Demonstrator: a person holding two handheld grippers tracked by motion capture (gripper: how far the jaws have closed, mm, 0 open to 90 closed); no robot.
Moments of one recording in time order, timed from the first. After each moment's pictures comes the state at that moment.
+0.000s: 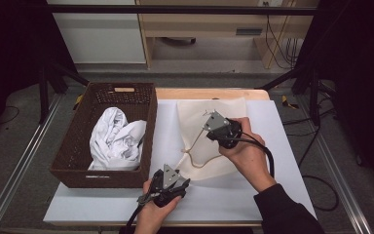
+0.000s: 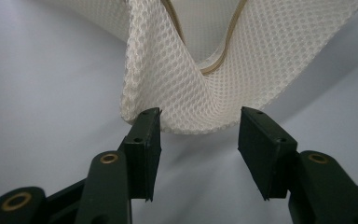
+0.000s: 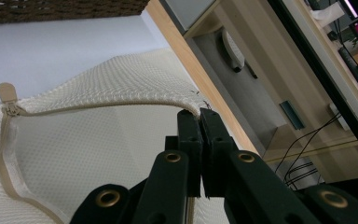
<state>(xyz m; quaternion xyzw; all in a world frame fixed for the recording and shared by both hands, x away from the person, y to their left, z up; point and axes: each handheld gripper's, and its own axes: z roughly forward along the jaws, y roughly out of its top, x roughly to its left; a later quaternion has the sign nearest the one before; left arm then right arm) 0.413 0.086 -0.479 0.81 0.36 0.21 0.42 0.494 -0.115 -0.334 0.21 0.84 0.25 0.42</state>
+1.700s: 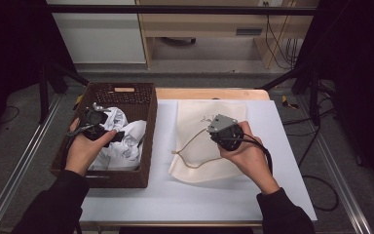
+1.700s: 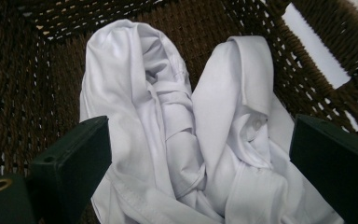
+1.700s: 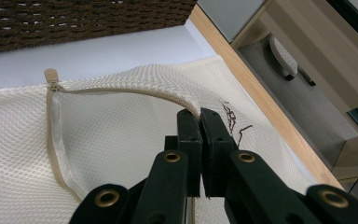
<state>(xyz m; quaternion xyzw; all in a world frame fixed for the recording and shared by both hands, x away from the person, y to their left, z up) 0.537 0.262 -0.360 0.79 0.51 0.23 0.25 0.504 -0.128 -0.356 0.21 0.86 0.32 0.33</state>
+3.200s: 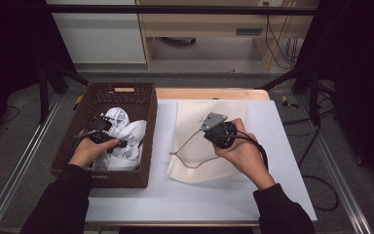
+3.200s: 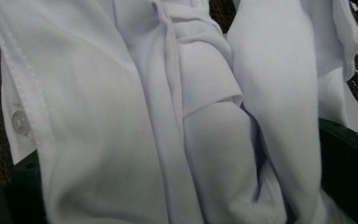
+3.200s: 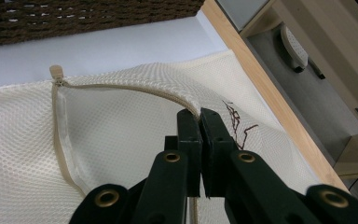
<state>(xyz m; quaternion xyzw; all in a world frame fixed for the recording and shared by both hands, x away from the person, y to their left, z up) 0.575 0.281 -0.431 0.81 0.52 0.13 0.24 0.509 -0.111 -0.351 0.21 0.88 0.29 0.31</state>
